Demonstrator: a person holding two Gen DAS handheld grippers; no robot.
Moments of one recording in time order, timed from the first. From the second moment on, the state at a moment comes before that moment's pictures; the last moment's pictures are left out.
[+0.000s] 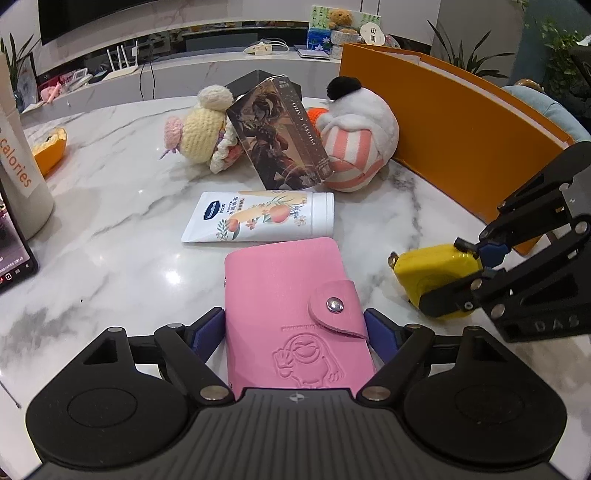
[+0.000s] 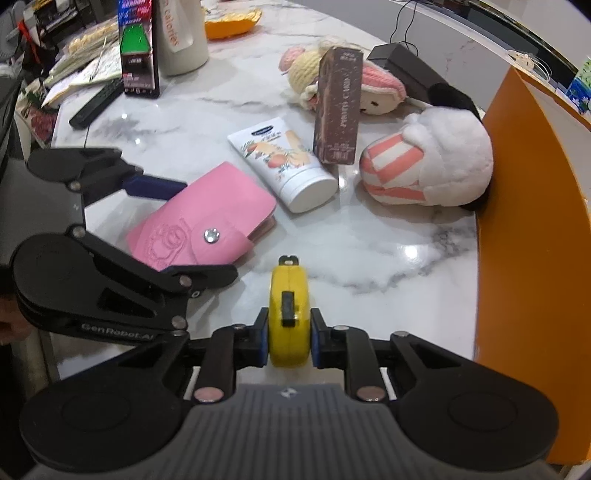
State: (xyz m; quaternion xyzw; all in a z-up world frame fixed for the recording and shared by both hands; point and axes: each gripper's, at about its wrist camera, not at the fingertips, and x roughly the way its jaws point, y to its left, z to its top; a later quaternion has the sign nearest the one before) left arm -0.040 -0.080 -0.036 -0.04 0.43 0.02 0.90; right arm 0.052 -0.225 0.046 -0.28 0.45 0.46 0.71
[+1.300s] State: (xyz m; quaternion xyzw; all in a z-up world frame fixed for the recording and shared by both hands) left arm 0.001 -0.094 0.046 -0.01 0.38 -0.01 0.93; right arm 0.141 -0.287 0.150 -0.15 0.37 0.40 0.82
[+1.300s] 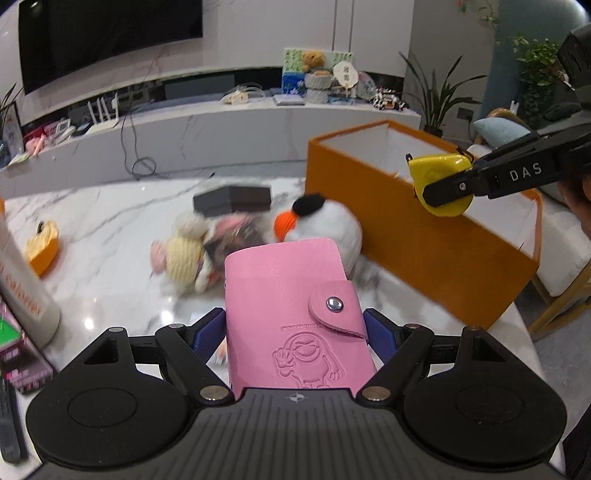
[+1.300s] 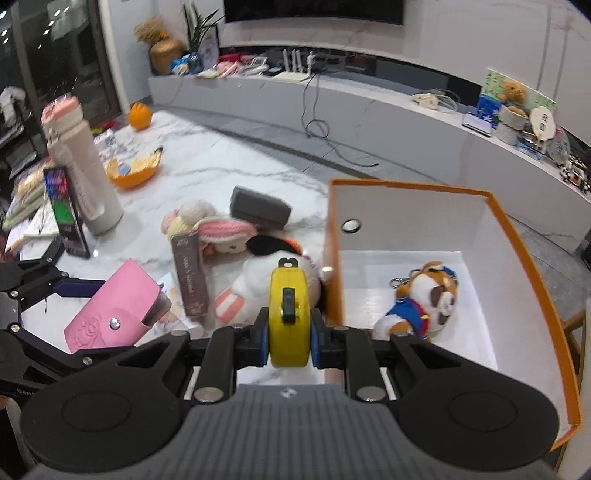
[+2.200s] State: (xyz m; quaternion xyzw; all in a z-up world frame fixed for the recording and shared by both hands) left arm 0.136 -0.201 0.099 0.13 0.31 -0.11 0.93; right arm 0.214 -0.367 0.142 -0.06 0.40 0.27 0.87
